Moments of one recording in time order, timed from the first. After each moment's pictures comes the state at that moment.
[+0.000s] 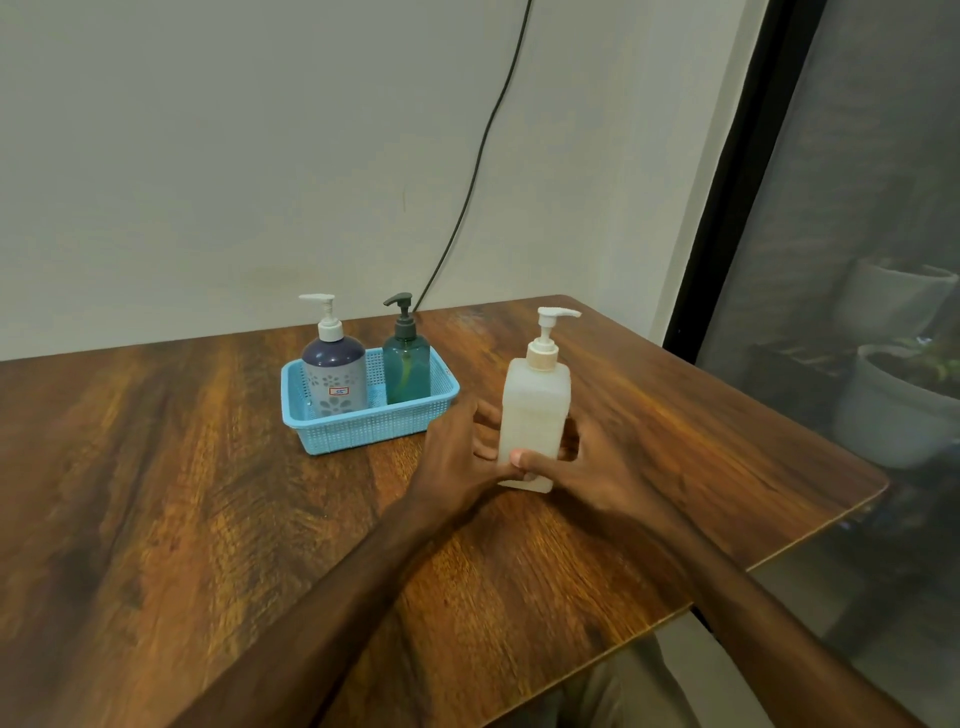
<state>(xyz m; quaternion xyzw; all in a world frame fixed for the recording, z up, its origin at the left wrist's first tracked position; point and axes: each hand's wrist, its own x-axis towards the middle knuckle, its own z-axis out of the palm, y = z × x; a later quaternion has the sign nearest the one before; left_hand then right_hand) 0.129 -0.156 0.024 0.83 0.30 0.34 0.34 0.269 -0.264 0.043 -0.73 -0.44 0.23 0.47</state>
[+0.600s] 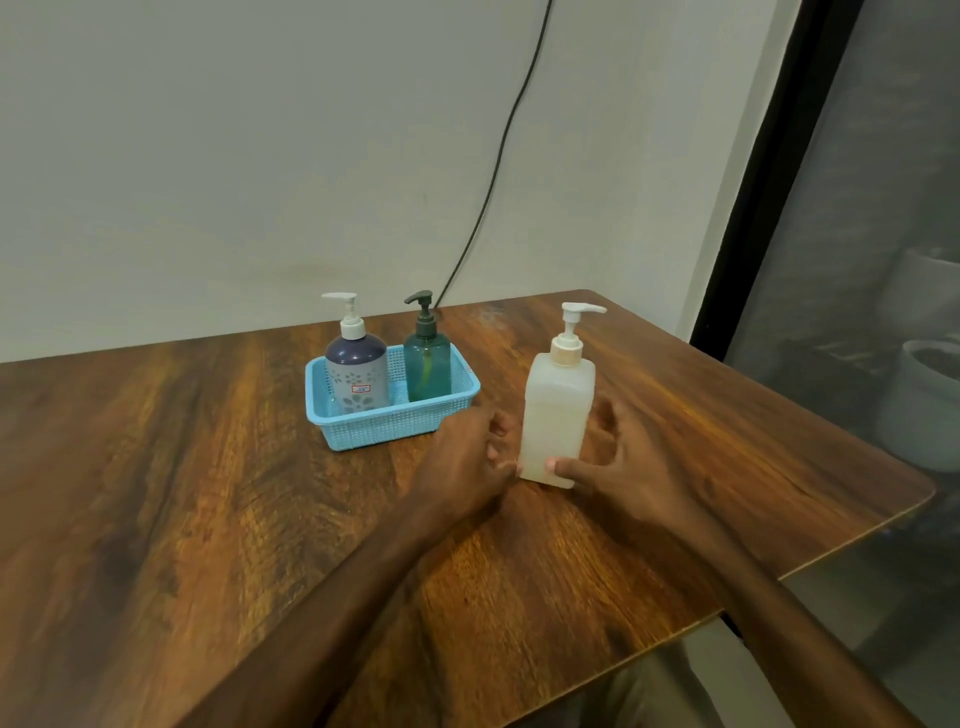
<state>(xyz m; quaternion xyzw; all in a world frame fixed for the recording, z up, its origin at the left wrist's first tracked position) 0.114 -0.161 0.039 0.86 0.37 0.25 0.25 0.273 -0.276 0.049 -0.76 -0.43 0.18 0.45</state>
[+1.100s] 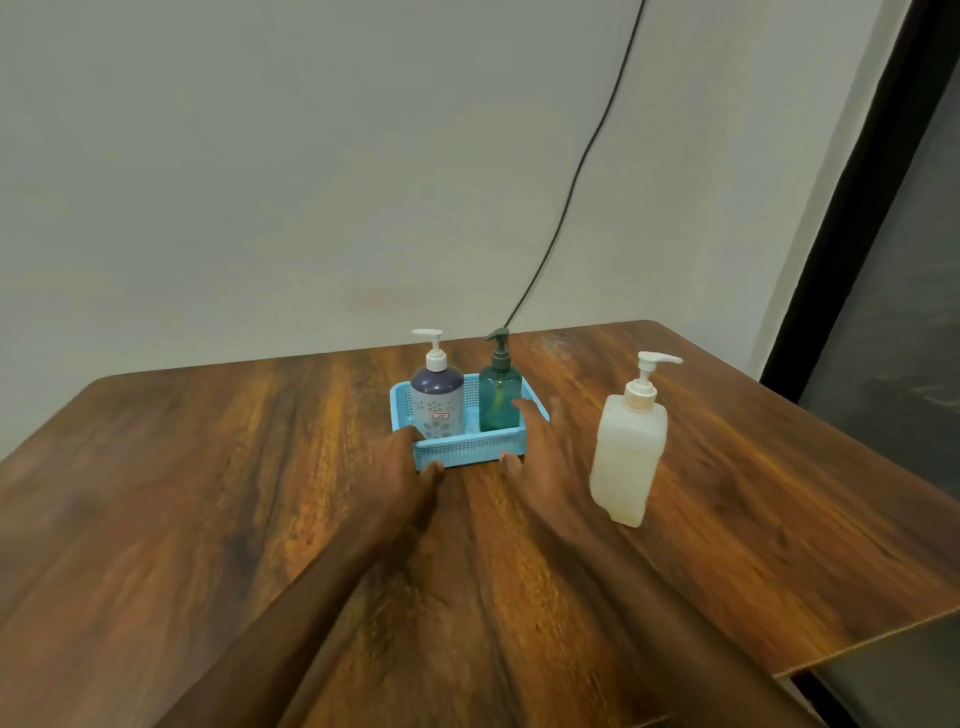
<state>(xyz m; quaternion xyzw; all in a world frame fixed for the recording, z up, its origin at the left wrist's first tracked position) -0.010 -0.098 0.027 0.78 0.53 0.28 0.17 0.178 -0.174 0.056 -0.78 -0.54 0.10 0.28</state>
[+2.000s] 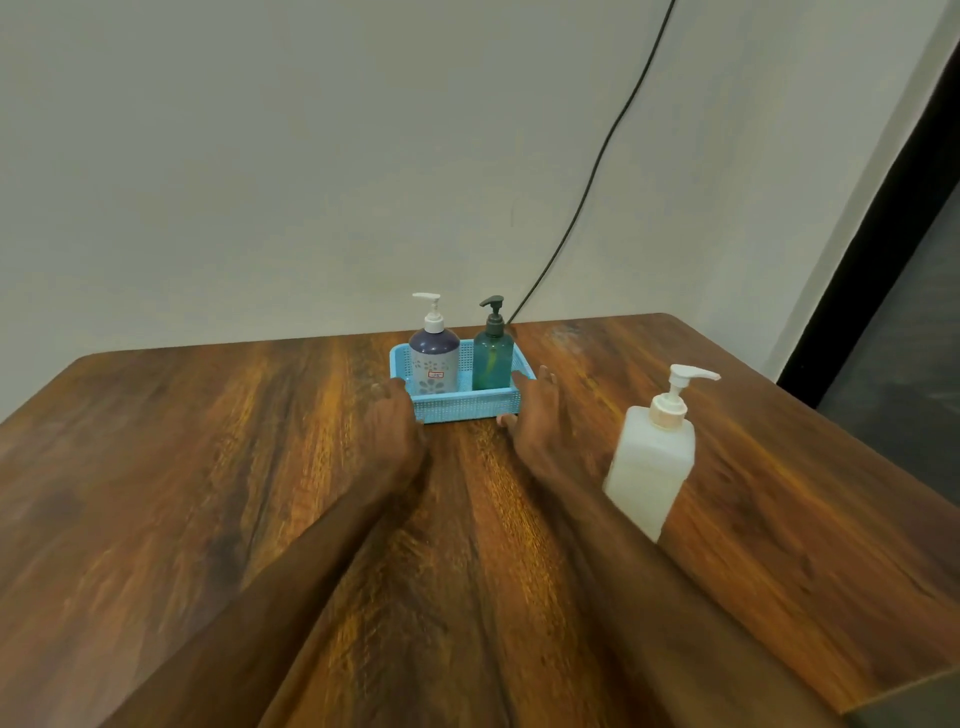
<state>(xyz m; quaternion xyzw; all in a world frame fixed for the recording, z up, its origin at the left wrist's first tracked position) 0.011 -0.022 0.032 0.74 0.56 0.32 0.19 0.184 -0.079 0.054 -0.77 -0.53 0.08 0.35</state>
